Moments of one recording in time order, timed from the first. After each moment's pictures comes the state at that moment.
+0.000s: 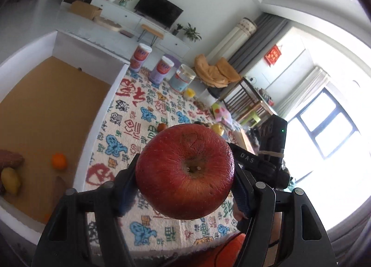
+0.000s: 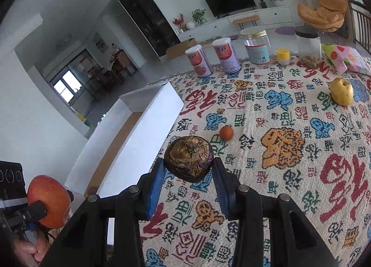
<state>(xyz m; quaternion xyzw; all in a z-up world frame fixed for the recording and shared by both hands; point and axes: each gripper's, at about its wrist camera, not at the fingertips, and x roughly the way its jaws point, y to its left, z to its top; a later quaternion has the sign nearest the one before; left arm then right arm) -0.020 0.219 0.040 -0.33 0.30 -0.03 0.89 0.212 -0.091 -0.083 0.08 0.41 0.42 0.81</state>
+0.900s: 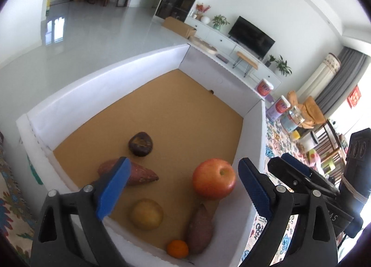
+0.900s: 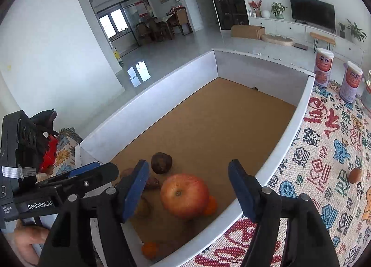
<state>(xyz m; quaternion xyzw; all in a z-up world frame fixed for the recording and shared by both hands) -0.051 0.333 -0.035 -0.32 0.29 0.24 0.87 0.101 0.140 -0.098 -0.10 0.38 0.52 0.76</state>
